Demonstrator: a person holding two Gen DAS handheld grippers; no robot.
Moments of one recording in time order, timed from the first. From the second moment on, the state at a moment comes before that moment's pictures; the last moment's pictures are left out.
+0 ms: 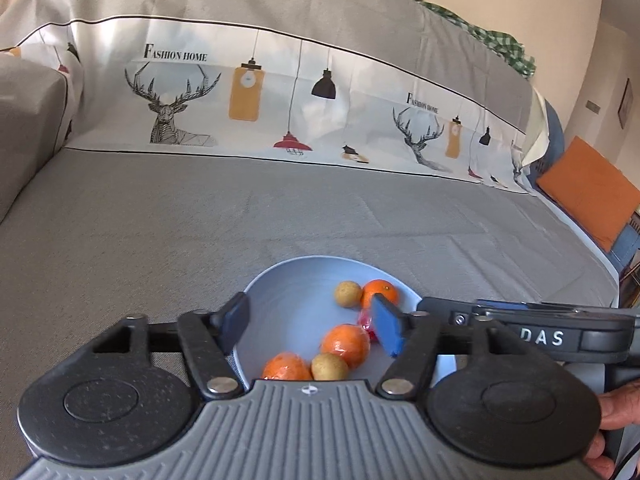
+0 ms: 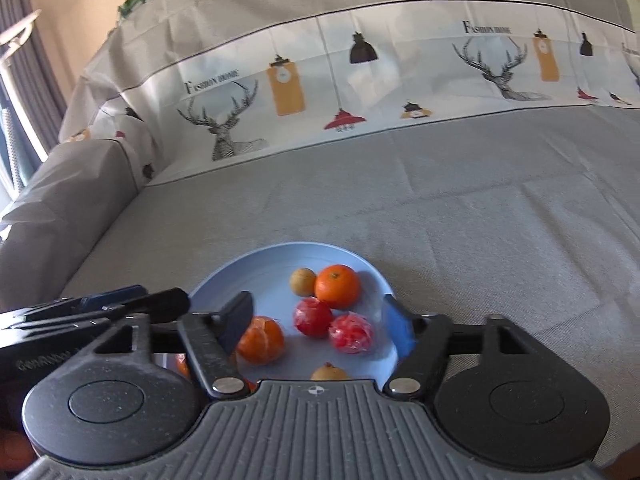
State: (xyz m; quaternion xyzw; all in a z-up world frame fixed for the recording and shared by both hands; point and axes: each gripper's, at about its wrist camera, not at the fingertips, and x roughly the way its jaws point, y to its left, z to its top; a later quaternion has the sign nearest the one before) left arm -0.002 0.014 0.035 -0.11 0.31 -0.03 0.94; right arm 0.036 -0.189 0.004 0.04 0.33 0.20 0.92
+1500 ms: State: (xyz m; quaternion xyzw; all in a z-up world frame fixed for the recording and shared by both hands) left arm -0.026 0.014 0.021 -0.11 0.43 0.07 0.89; right arm 0.004 -0.185 0.004 -0.02 0.36 0.14 0.92
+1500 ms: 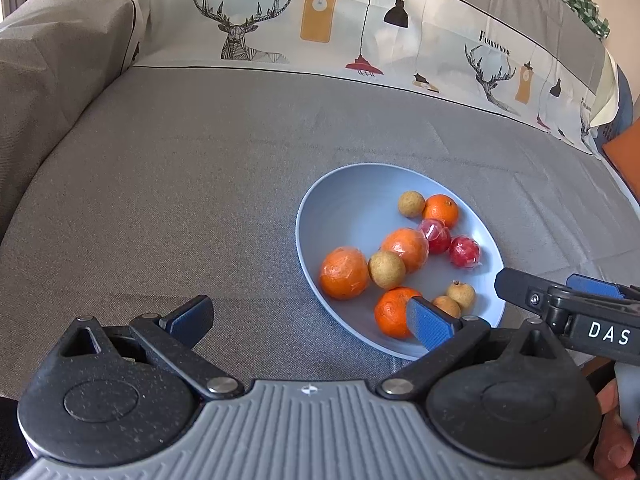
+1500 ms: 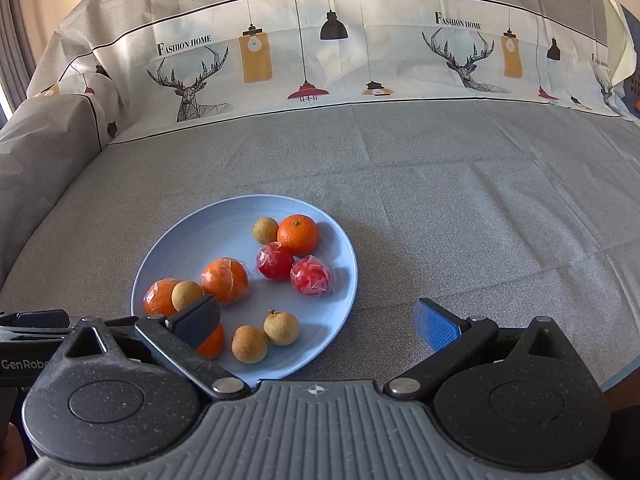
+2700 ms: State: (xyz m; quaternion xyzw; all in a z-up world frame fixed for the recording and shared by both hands) left arm -0.023 0.012 0.016 -0.11 0.43 0.06 0.89; right arm 0.009 -0.188 -0.001 -0.01 0.36 0.13 0.92
